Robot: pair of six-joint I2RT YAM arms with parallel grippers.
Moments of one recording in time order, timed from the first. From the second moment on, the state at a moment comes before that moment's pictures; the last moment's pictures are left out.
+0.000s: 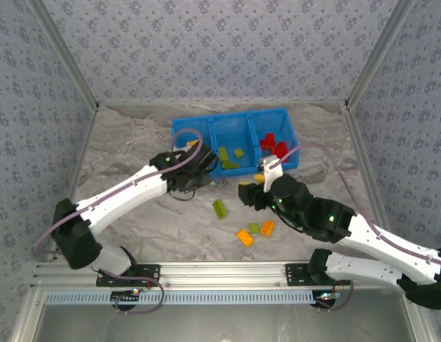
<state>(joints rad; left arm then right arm) -0.87 1.51 1.36 -0.97 -0.27 -1.10 1.05 0.85 0.94 -0.54 0.38 0.47</state>
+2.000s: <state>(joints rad) -0.79 2.29 2.47 -1.05 -0.34 -0.73 0.98 1.00 0.79 -0.59 0.21 0.56</state>
